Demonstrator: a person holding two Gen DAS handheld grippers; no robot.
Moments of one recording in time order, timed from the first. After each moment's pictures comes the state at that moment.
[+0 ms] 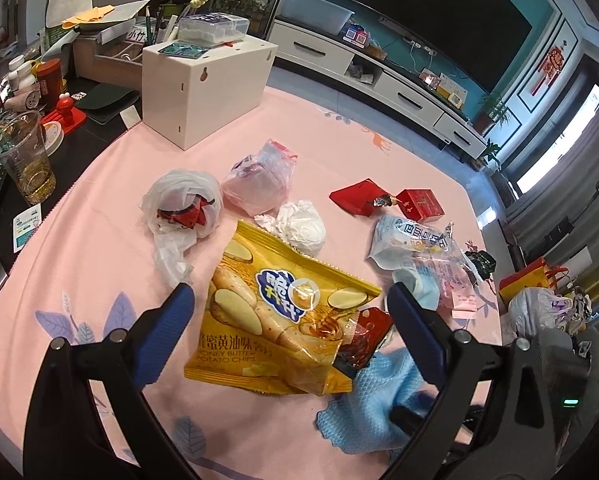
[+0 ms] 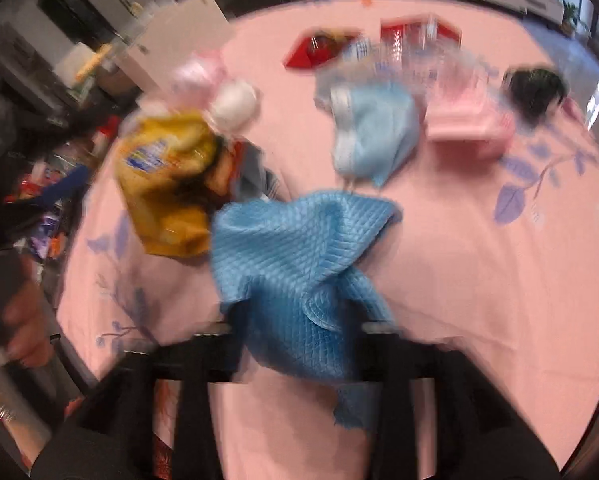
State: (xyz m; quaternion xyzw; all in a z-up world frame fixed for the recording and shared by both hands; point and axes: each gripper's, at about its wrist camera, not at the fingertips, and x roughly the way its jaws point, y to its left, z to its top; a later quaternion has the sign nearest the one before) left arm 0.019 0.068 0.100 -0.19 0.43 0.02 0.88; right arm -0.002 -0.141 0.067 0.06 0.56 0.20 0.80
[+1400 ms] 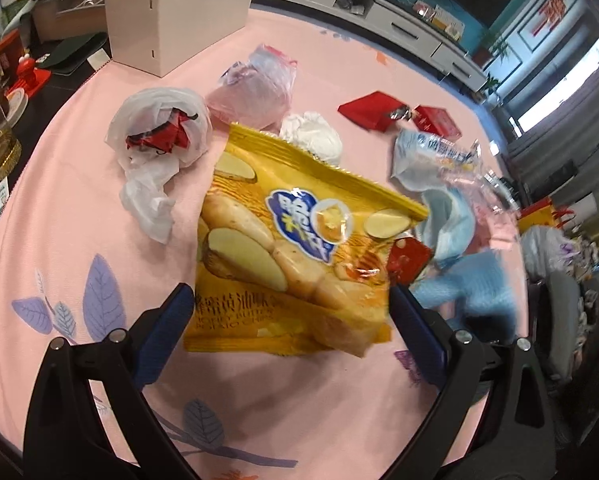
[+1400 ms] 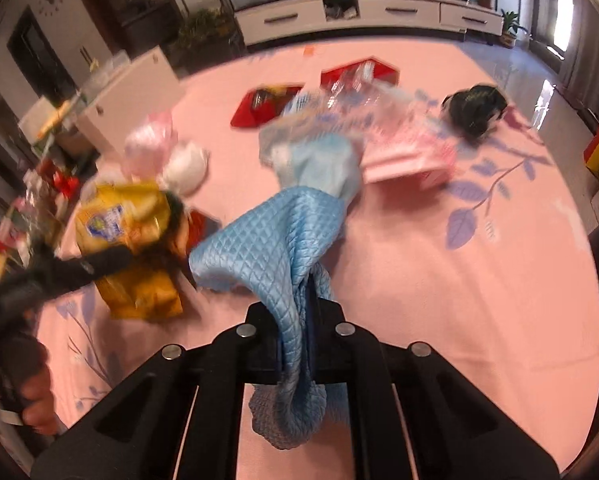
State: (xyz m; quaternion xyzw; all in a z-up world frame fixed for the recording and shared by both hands) left arm 0.033 0.055 0.044 -0.15 0.54 -0.02 0.83; right arm 0.002 -0.153 0.065 0.08 0.49 0.09 0.86
